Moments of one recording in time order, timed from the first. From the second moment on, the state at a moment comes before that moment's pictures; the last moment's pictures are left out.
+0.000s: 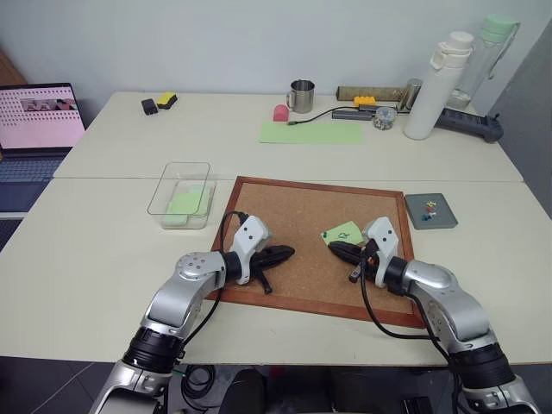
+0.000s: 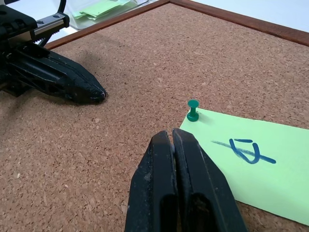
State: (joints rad) left arm -0.32 0.43 -0.19 -0.05 -0.24 0.45 -0.84; right arm -0.21 -0.41 0.11 -0.16 0.33 0.44 0.69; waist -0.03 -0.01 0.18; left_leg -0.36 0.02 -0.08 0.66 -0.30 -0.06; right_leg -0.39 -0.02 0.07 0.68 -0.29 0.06
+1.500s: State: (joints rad) left arm -0.29 0.43 -0.18 -0.08 -0.25 0.46 -0.82; right arm -0.38 -0.55 -0.21 0.06 0.39 0.43 0.64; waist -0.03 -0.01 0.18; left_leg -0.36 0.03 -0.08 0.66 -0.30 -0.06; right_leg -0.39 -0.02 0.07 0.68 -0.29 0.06
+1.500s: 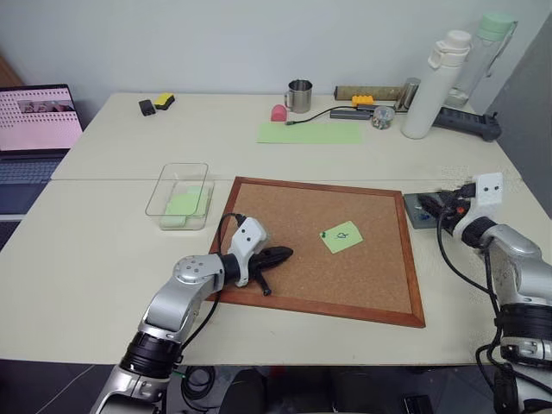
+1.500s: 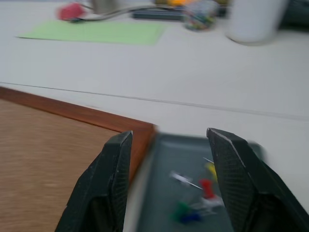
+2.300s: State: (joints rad) left arm -0.28 0.44 -0.18 -0.09 -0.25 0.48 -0.82; right arm -0.37 -0.35 0.16 -0.01 0.27 0.47 0.63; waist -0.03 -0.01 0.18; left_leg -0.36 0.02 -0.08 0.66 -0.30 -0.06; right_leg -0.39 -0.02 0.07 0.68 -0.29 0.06
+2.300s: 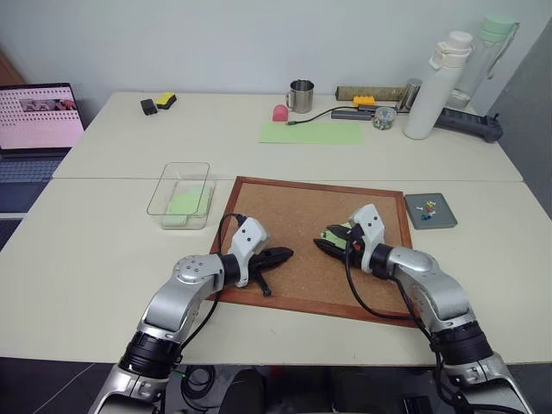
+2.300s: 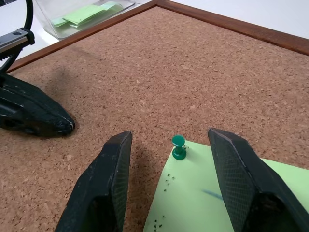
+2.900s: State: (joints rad) left arm -0.27 0.44 -0.18 -0.12 -0.26 0.49 -0.81; right arm -0.38 -0.29 0.09 -0.01 0.32 0.45 0.65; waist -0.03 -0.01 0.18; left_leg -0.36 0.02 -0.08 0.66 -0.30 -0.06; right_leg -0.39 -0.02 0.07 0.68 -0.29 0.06
